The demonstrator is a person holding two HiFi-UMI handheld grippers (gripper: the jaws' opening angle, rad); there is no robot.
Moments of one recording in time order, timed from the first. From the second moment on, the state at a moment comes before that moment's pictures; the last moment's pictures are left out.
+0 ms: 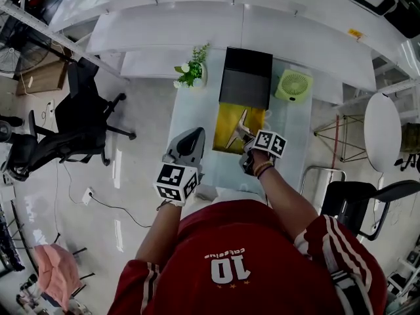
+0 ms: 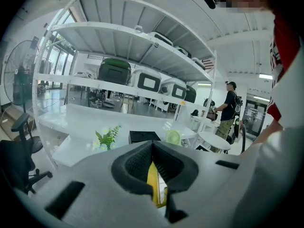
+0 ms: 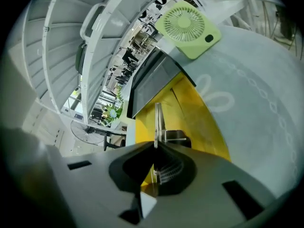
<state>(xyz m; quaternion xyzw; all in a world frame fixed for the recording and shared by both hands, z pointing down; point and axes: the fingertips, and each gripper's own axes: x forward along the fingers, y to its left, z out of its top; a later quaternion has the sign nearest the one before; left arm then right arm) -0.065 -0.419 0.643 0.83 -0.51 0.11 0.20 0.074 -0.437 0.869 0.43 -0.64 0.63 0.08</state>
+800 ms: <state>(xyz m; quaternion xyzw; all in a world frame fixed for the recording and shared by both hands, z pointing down) -0.071 -0.424 0.643 0.83 -0.51 0.11 0.20 0.073 -0.441 0.889 0.44 -0.60 0.66 0.10</state>
